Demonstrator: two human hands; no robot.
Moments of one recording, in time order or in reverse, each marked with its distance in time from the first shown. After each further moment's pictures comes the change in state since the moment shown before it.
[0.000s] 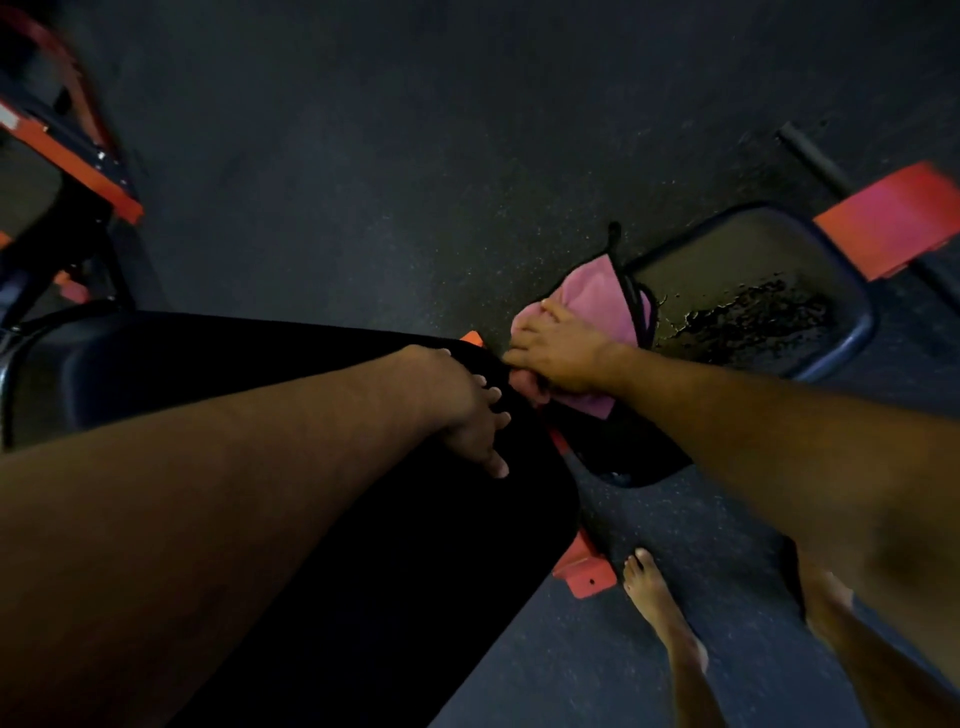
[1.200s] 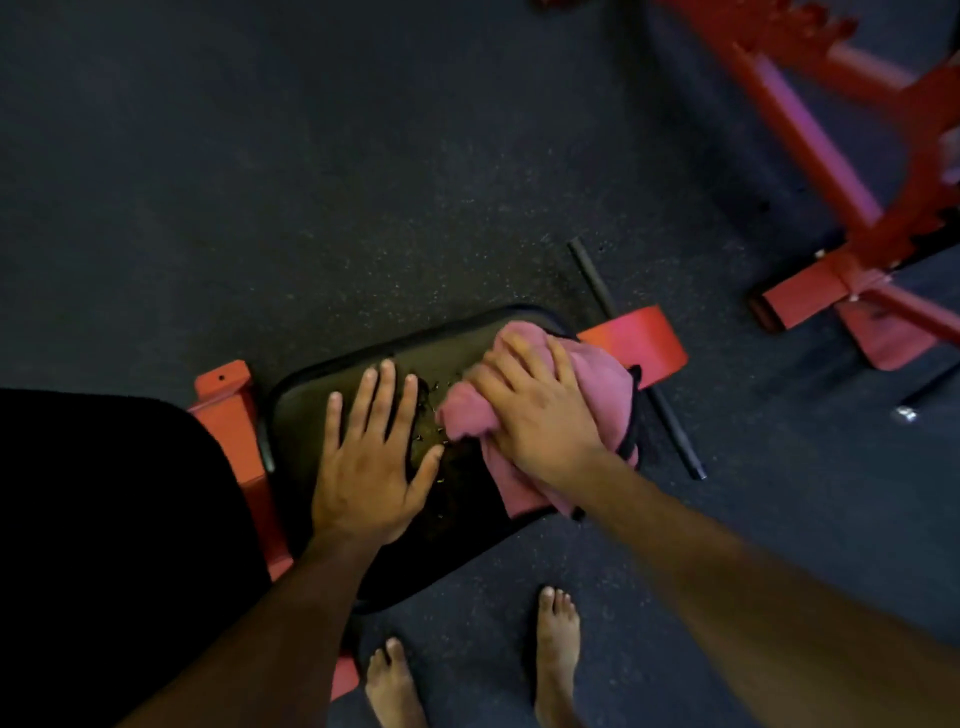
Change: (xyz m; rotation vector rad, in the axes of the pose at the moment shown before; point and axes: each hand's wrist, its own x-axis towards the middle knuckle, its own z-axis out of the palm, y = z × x) left_hand 0.235 0.131 -0.066 -0.880 1.429 -0.320; right_hand -0.171 0.118 0.054 0.112 0.301 0.457
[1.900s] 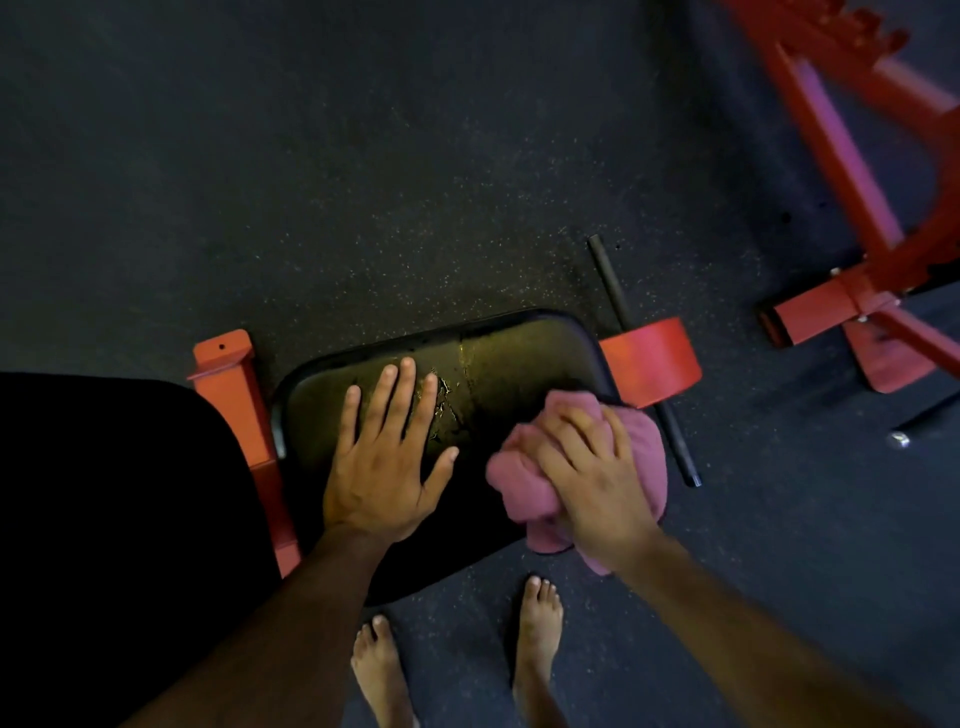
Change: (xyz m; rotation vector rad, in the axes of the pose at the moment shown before) left_hand -0.002 0.003 0.000 0.017 0.021 -0.011; right_hand -0.072 0.008 0.007 0.050 -0.007 -0.054
